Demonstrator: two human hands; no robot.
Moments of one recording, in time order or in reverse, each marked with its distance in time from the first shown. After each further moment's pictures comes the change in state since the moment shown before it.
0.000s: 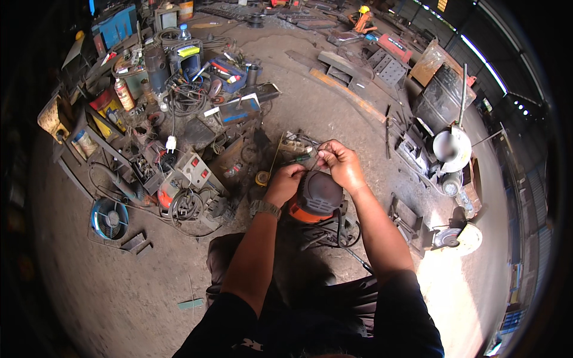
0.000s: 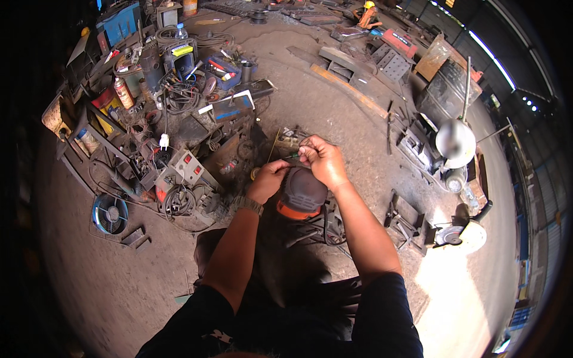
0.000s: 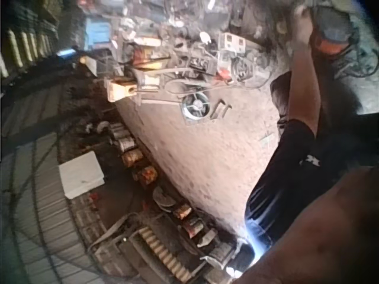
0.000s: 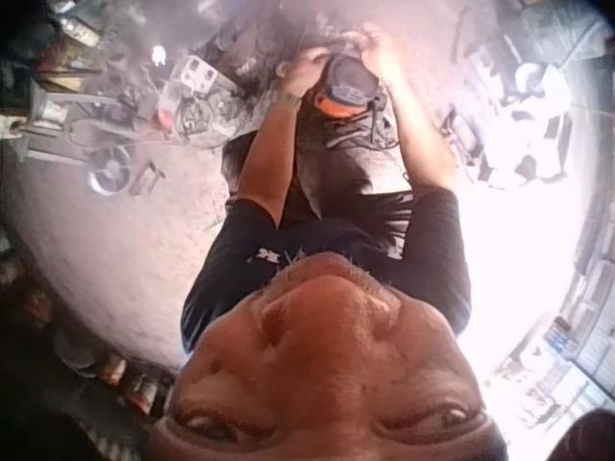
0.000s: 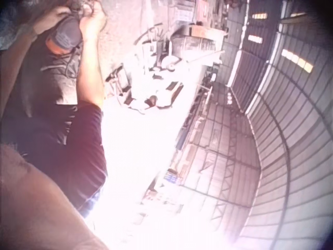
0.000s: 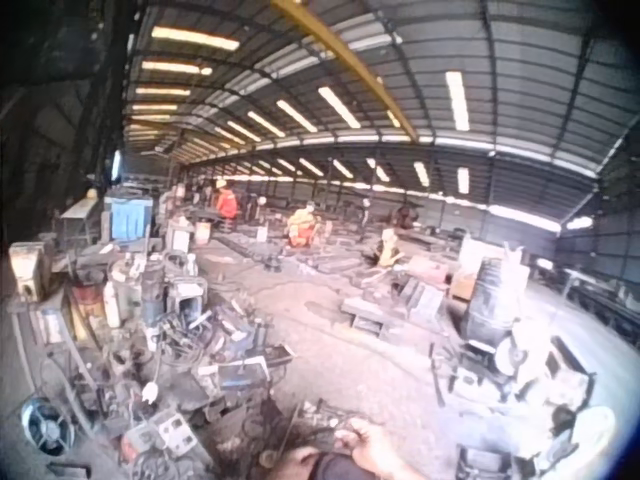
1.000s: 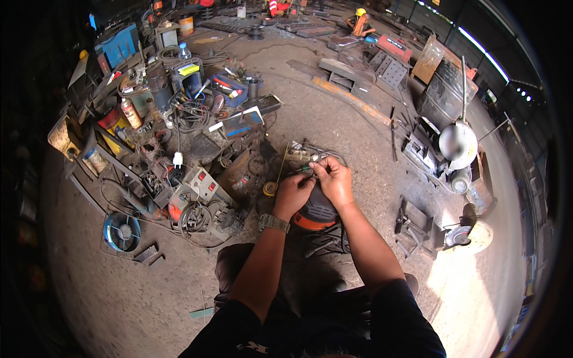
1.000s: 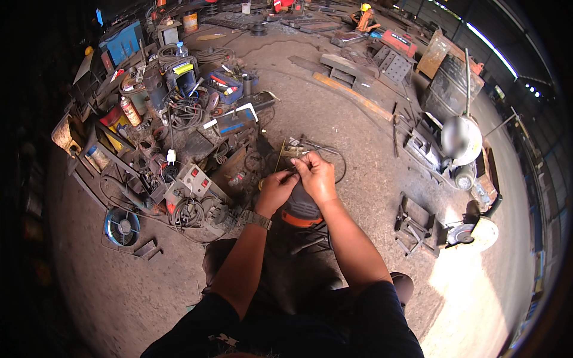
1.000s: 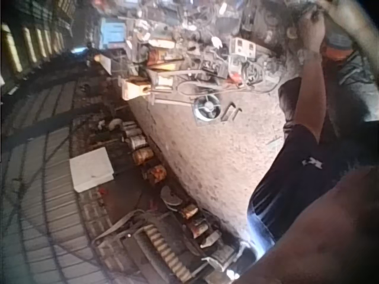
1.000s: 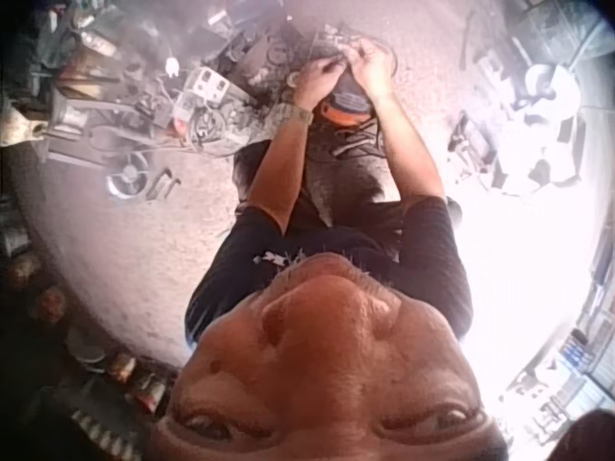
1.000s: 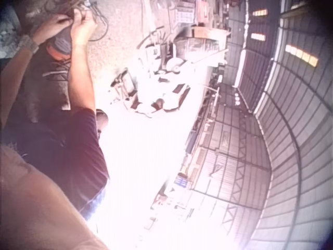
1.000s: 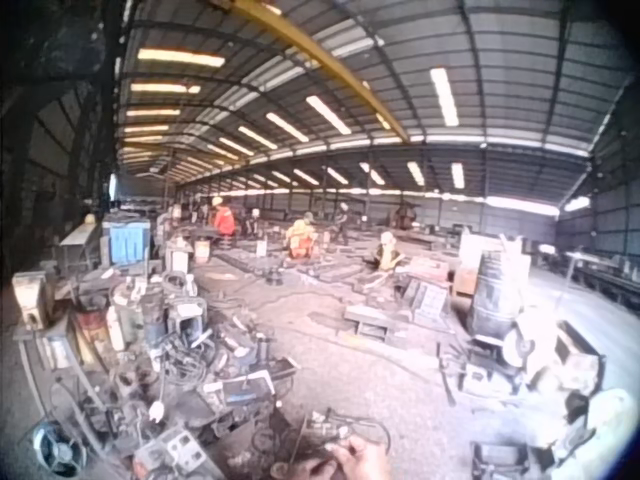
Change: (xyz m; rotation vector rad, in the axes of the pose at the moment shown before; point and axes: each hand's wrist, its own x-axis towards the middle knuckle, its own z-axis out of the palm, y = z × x) left_hand -0.012 0.025 0.020 0.137 0.193 0.151; right_hand -0.018 0.009 0.028 -0.245 0.292 -0.238
